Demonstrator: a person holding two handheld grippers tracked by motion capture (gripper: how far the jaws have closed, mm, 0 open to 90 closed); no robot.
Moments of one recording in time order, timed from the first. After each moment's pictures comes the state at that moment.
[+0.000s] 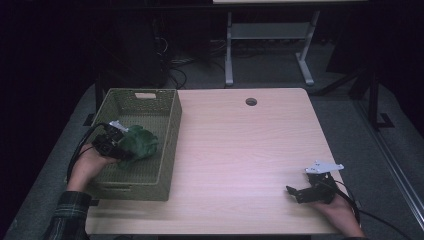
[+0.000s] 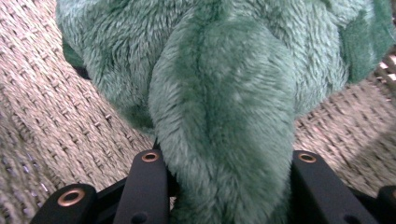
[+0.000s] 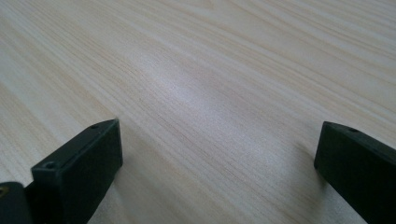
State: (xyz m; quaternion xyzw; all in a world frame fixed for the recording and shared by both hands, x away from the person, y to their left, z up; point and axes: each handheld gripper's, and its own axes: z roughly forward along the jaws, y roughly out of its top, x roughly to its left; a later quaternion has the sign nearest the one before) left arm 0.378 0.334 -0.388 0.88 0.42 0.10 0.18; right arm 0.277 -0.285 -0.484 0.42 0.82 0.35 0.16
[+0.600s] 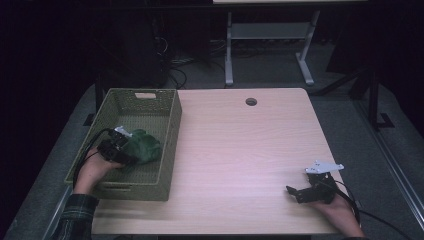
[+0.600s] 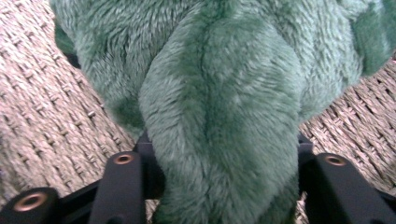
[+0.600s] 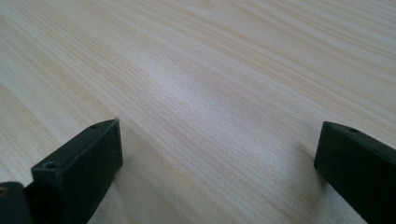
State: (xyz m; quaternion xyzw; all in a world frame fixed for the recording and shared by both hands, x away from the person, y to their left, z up) left arm 0.380 0.333 -0.413 0.88 0.43 0.09 0.18; right arm 0.277 -0.285 -0.484 0.42 0.82 0.35 0.16
